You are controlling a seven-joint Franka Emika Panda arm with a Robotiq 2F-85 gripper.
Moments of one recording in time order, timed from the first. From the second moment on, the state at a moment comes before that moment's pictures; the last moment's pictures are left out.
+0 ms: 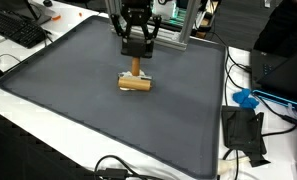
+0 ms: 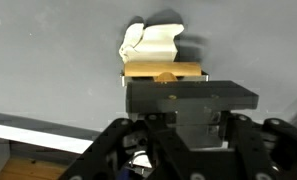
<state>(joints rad) 0.07 0.17 0.13 -2.20 0.04 2.66 -0.22</state>
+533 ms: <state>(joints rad) 0.07 0.15 0.12 -2.21 0.06 2.61 -0.22</state>
